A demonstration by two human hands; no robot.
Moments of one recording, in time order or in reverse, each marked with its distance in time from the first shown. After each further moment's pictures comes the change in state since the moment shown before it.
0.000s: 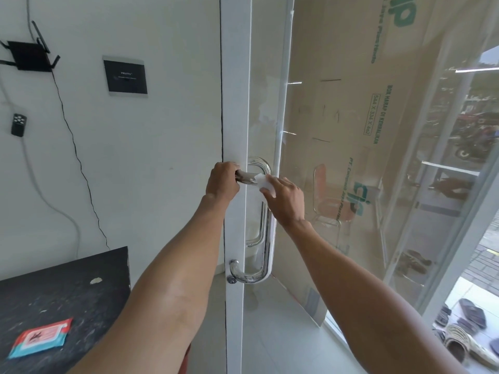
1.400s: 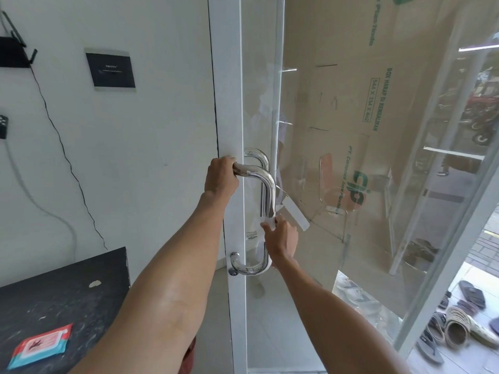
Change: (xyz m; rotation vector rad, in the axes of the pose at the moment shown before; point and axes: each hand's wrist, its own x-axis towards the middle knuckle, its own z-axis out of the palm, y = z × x) left_hand 0.019 -0.011 0.026 -0.013 0.041 -0.011; right_hand -0.080 0.008 0.069 0.151 -0.179 0.686
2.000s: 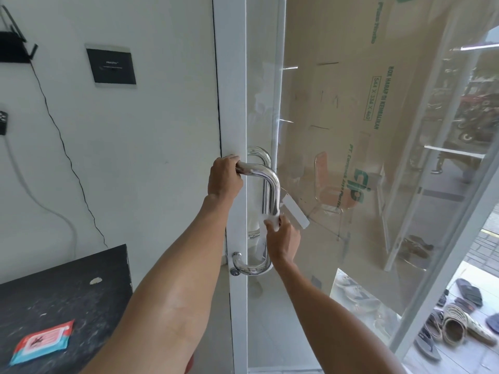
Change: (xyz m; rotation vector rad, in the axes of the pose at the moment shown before) left_hand -0.011 -0.003 0.001 -0.041 0.094 0.080; right_hand -0.010 0.004 0.012 0.089 0.100 0.017
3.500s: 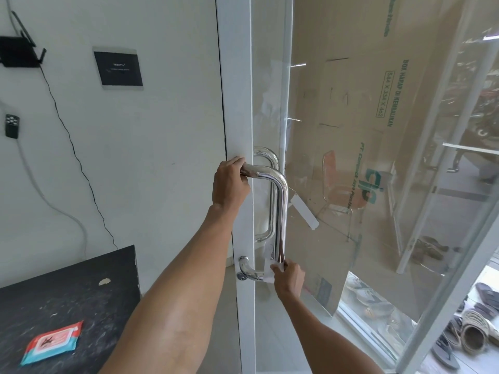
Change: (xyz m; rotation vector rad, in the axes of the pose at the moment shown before) left_hand -0.011 0.002 0.004 0.035 0.083 -0.009; right_hand -0.044 0.071 0.033 0.112 -0.216 0.334
